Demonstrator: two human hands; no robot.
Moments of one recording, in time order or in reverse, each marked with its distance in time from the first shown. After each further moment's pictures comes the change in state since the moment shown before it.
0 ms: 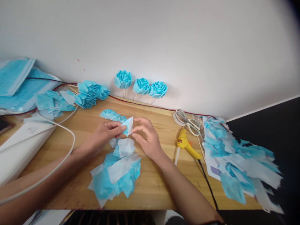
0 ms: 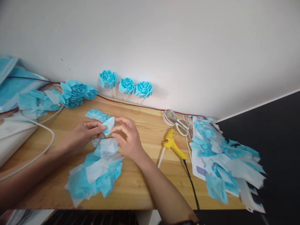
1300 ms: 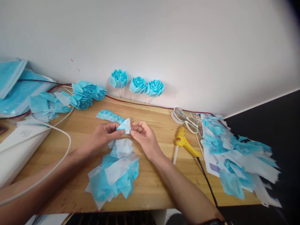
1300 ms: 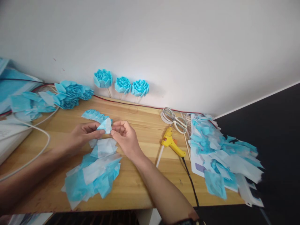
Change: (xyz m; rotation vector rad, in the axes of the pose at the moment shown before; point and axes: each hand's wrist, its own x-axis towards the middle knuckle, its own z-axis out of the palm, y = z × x) left_hand -0.001 -0.002 0.001 0.098 -0.028 -0.069; right_hand -0.001 -0.009 0.010 0.652 0.053 0.606
